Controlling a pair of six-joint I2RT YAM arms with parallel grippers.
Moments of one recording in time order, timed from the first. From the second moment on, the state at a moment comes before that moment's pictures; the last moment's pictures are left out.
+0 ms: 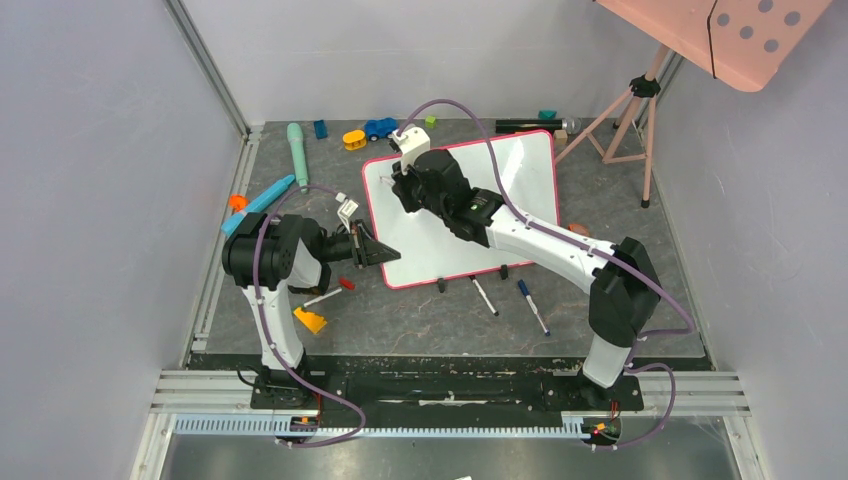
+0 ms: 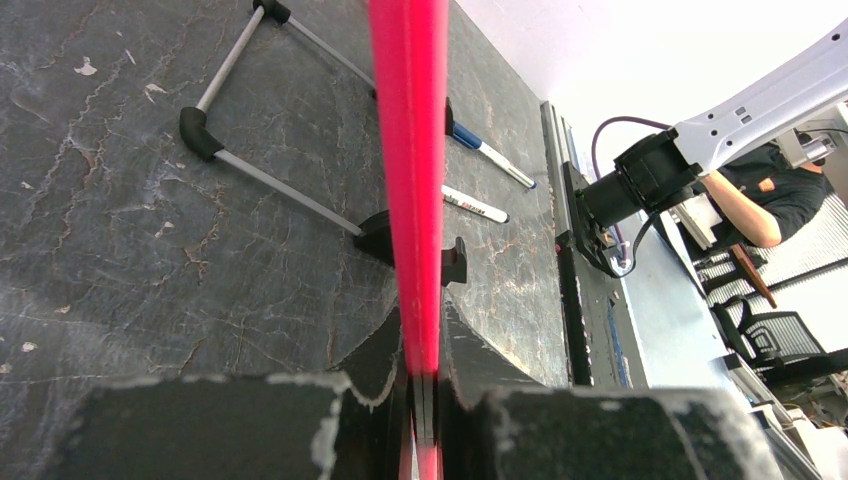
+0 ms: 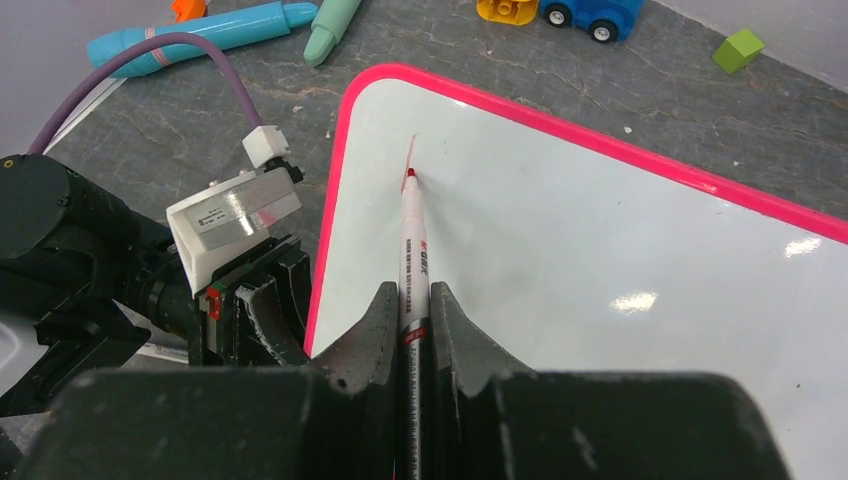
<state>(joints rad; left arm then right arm) -0.09 2.05 0.53 1.51 1.29 -0.72 0.85 1.77 1.50 -0.08 0.18 0.11</state>
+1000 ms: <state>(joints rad) -0.09 2.05 0.53 1.51 1.29 -0.72 0.85 1.76 1.50 -0.11 0.26 0.11</state>
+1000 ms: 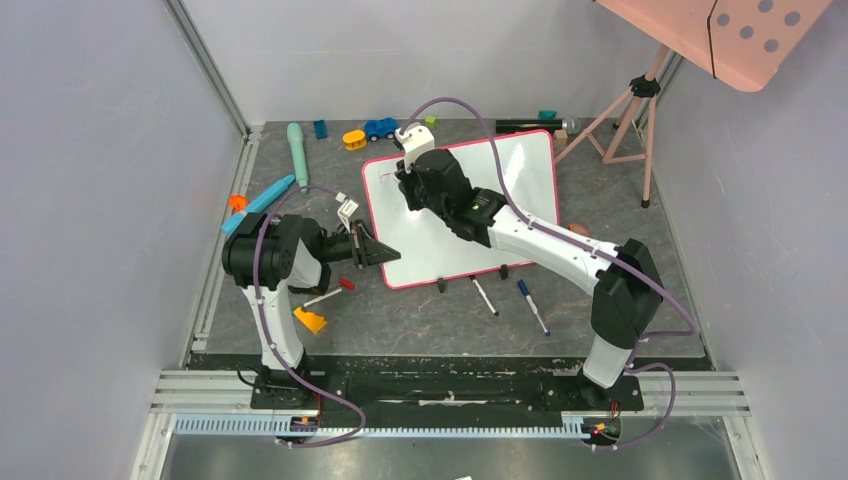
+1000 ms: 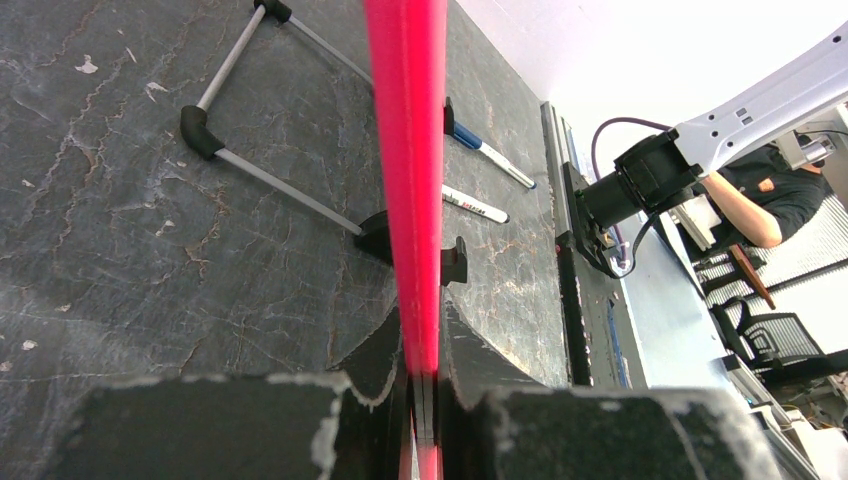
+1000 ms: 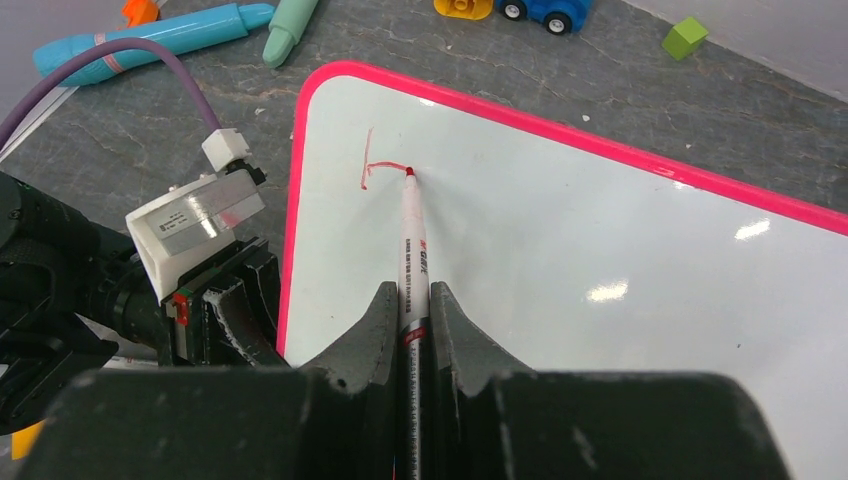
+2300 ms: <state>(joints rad) -0.09 2.05 0.53 1.51 1.29 -0.72 0.82 1.73 1.50 -0.08 0.21 0.10</state>
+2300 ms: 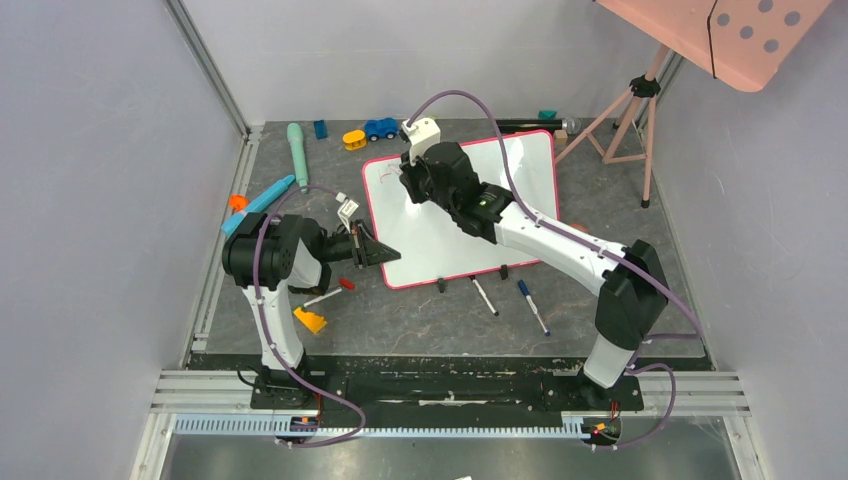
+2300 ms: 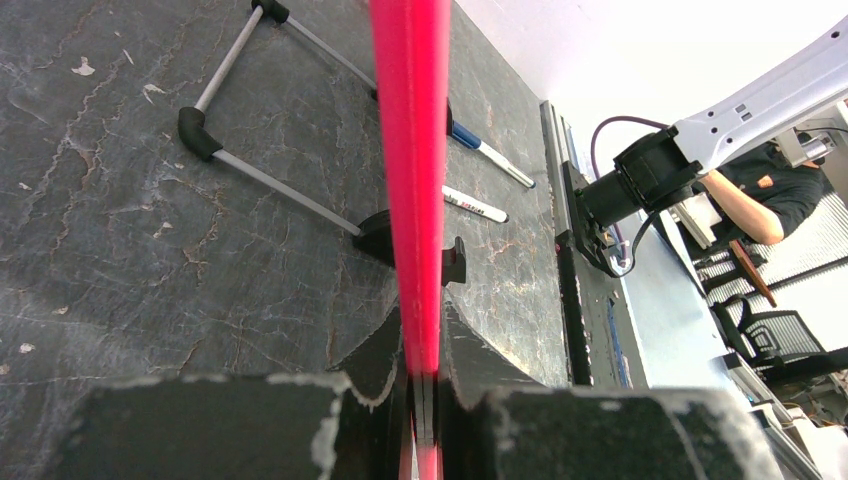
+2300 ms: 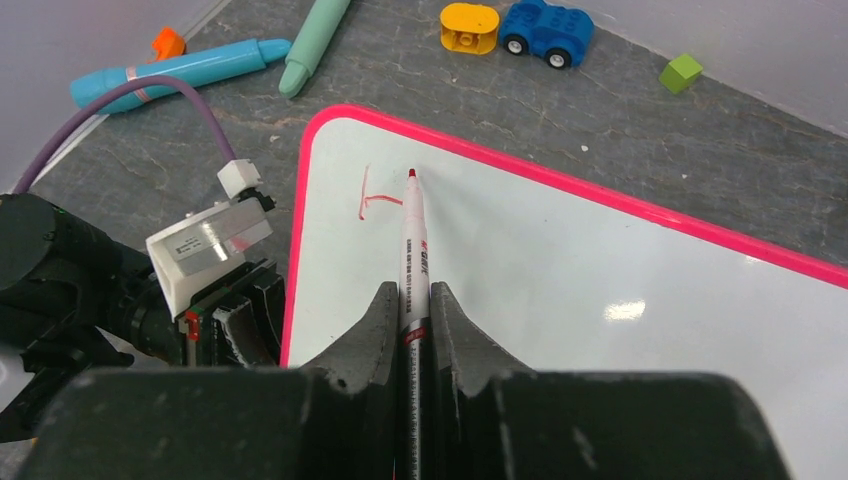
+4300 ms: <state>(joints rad) -0.09 2.04 0.52 1.51 1.28 -0.72 0.79 1.53 1.33 -0.07 0.12 0.14</state>
